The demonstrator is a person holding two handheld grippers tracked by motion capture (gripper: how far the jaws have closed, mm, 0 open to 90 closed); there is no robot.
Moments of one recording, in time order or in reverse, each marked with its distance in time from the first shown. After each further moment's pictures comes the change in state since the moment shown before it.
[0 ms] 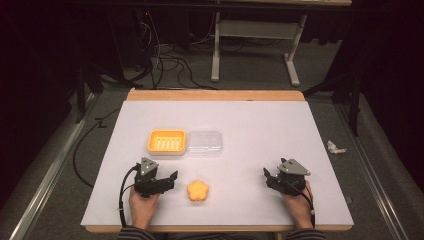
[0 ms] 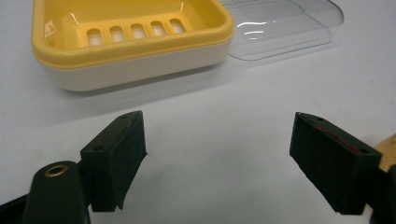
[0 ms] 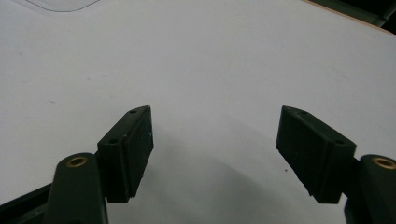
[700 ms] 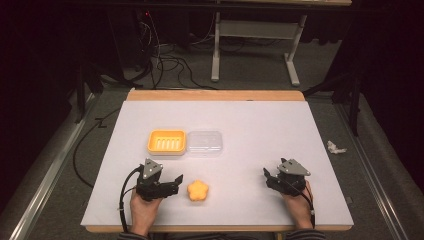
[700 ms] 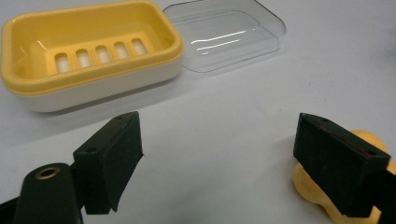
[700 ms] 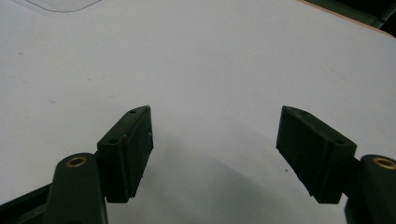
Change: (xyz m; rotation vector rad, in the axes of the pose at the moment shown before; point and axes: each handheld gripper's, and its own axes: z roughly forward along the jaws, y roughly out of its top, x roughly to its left) left arm -0.028 0.004 -0.018 0.026 -0.069 0.028; right arm 0.001 0.000 0.000 -0.007 -0.002 0.000
